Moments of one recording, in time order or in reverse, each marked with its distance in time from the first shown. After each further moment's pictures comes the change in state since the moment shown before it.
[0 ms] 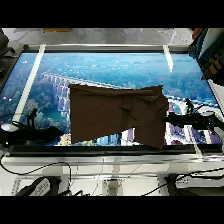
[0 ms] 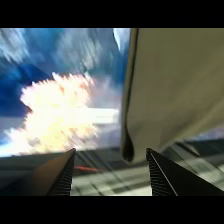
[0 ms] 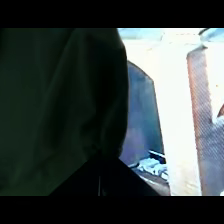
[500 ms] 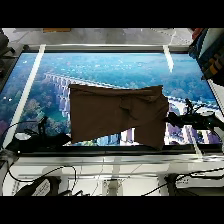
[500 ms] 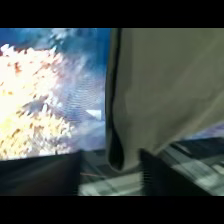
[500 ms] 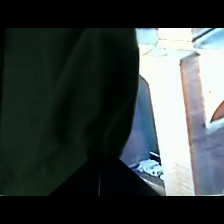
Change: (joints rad) left arm -0.130 0.019 -0.165 -0.121 0.201 0.067; right arm 0.001 0.000 0.000 0.002 0.029 0.002
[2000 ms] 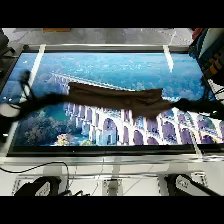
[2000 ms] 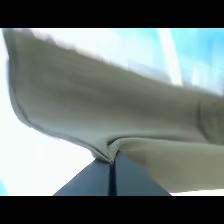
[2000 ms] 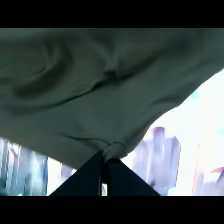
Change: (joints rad) left arm -0.192 0.092 0.571 0.003 0.280 -0.012; right arm 0.000 0.341 0.208 0.010 0.217 0.005
